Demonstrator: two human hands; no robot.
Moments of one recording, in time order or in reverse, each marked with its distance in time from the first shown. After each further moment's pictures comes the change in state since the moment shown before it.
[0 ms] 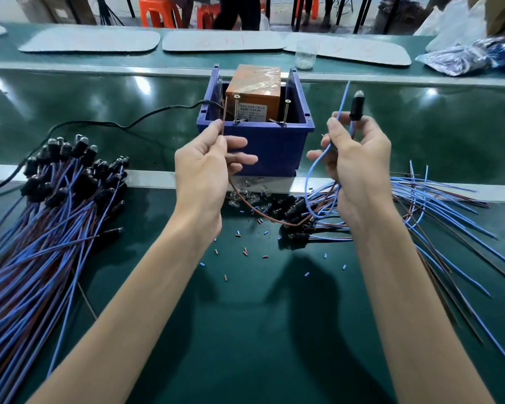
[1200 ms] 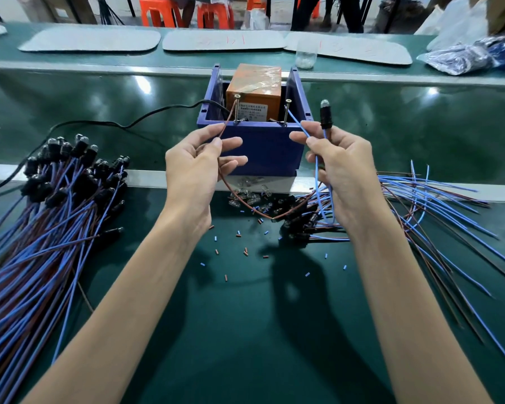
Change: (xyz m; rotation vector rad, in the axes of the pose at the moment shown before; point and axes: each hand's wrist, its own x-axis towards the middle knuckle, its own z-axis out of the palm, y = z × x) left_hand 0.008 0.000 -0.009 0.003 0.037 -0.049; right_hand 0.000 0.008 0.003 -0.177 -0.145 0.089
